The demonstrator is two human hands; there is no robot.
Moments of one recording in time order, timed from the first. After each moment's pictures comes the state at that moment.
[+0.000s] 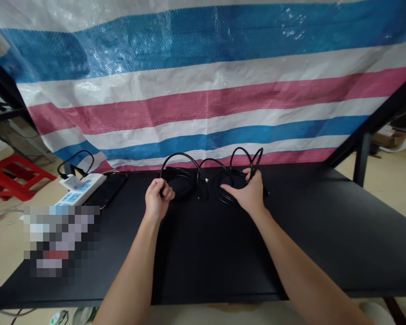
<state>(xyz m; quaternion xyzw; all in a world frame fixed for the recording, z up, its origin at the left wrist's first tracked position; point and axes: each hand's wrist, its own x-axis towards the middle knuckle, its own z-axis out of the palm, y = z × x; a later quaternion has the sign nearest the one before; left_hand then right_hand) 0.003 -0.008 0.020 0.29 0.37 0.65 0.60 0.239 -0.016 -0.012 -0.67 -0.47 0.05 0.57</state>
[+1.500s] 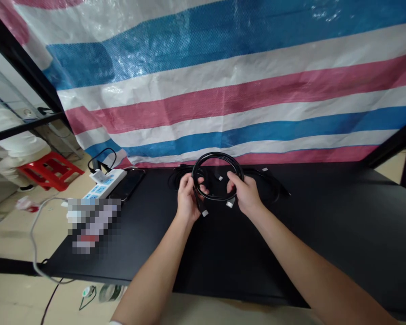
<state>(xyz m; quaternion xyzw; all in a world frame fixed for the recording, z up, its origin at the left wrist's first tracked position) 0.042 -0.024 0.016 0.22 0.35 0.64 0.65 0.177 -0.016 0.008 -0.49 -0.42 0.43 0.63</state>
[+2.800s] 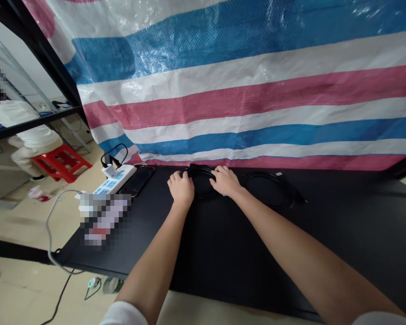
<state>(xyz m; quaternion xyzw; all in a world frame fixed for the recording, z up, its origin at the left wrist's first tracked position) -0.009 0.017 0.004 0.63 0.76 0.18 -0.03 0.132 0.045 -0.001 -0.60 -0.79 0.04 0.09</state>
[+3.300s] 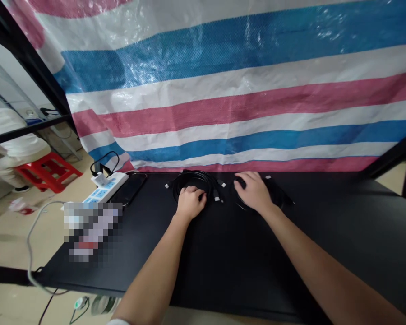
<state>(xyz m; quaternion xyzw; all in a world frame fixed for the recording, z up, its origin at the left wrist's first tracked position) 0.011 0.008 -0.011 0.80 0.58 0.18 0.04 0.219 0.014 -0.012 -0.60 -0.72 -0.04 0.33</state>
